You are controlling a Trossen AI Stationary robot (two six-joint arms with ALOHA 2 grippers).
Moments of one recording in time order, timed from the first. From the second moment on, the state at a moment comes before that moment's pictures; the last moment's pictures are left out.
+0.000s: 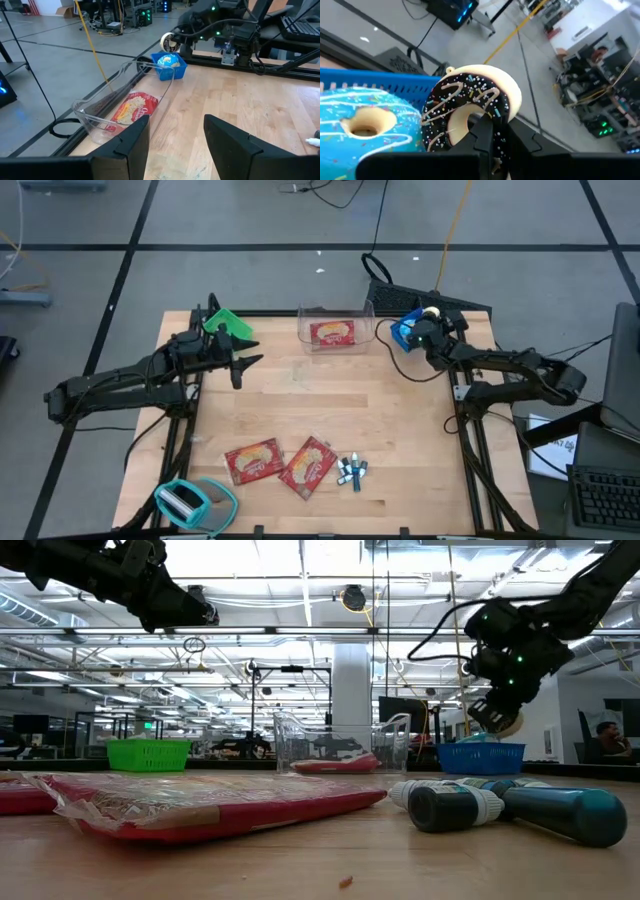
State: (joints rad) left arm 0.37 0.62 0.48 -0.07 0.02 0.02; right arm -0.69 1.18 0.41 0.10 1.00 -0.11
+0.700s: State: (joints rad) left arm 0.37 0.62 0.48 -0.07 0.02 0.02; right arm -0.76 1.26 0.41 0.29 0.94 -0.19
